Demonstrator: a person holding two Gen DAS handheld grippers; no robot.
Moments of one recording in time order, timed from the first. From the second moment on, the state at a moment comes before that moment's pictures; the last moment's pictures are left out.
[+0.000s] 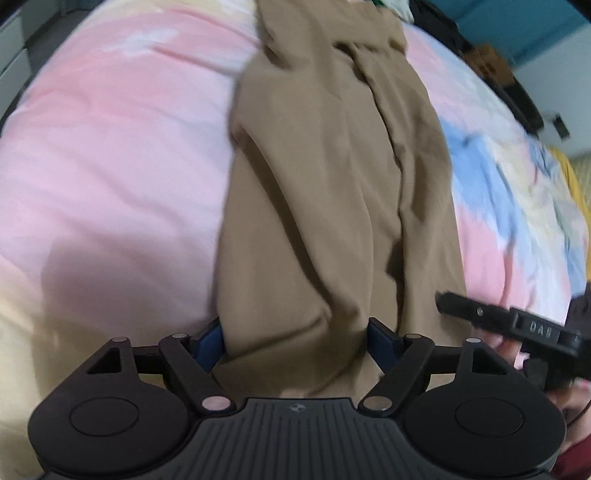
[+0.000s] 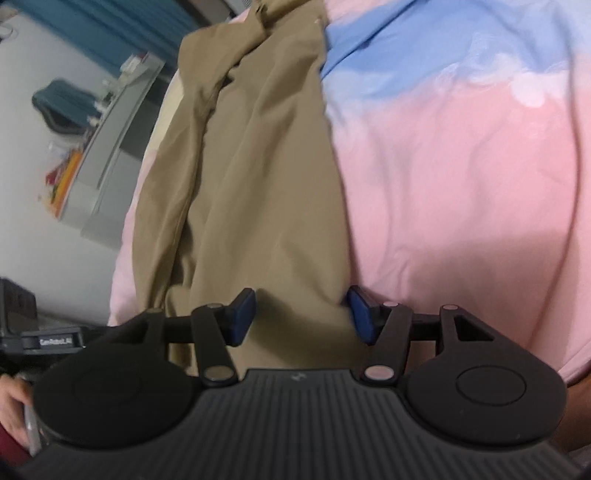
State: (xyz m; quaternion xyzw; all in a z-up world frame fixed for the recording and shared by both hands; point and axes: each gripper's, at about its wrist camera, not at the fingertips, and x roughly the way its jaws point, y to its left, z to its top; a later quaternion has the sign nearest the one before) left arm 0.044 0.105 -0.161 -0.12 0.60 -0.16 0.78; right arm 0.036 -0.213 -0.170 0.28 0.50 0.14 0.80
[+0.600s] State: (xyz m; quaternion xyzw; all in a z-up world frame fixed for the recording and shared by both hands) left arm 0.022 0.082 -0.143 -0.05 0.54 -0.20 0.82; right arm 0.001 -0.153 -0.132 0.08 0.48 0.19 0.85
